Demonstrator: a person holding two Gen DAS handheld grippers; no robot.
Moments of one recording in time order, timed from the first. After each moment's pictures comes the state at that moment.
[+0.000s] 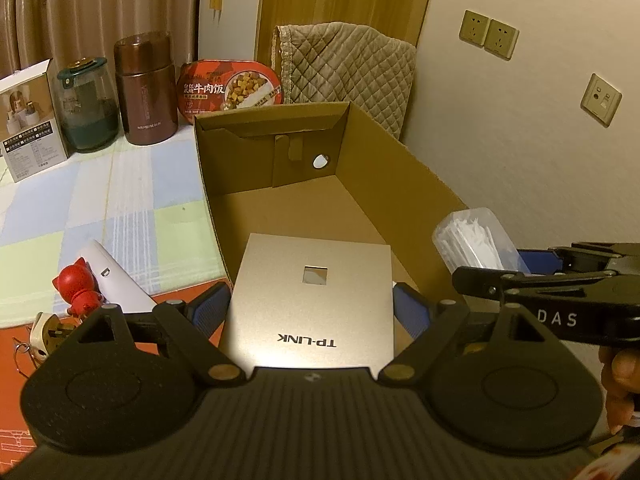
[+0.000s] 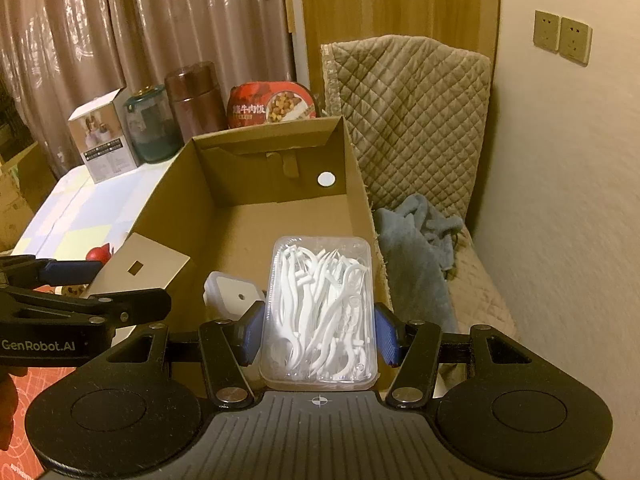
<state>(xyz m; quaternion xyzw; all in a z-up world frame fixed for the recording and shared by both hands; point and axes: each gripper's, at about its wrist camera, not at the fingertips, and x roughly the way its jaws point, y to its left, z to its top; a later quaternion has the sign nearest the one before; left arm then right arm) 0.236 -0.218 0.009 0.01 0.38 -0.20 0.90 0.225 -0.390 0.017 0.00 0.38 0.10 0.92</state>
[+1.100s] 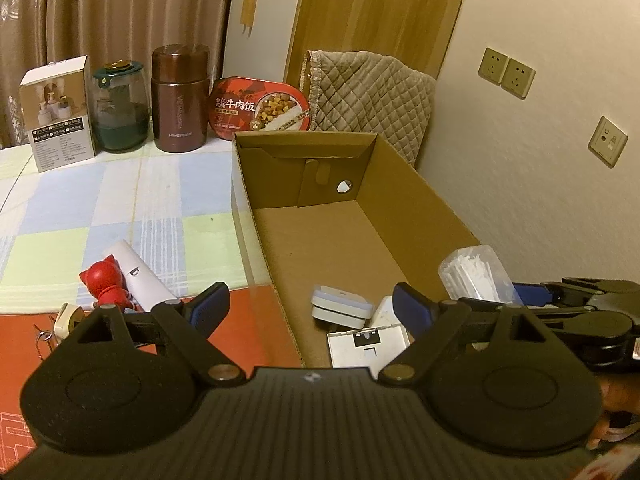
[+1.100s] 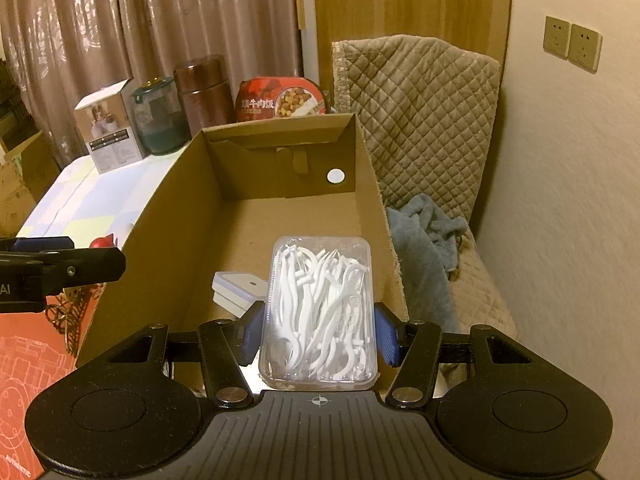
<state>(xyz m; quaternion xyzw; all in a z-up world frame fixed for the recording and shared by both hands) 0.227 -0.184 0.026 -0.03 0.36 -0.18 0.92 0.225 -0.379 0.014 -0.01 0.39 0.11 0.92</state>
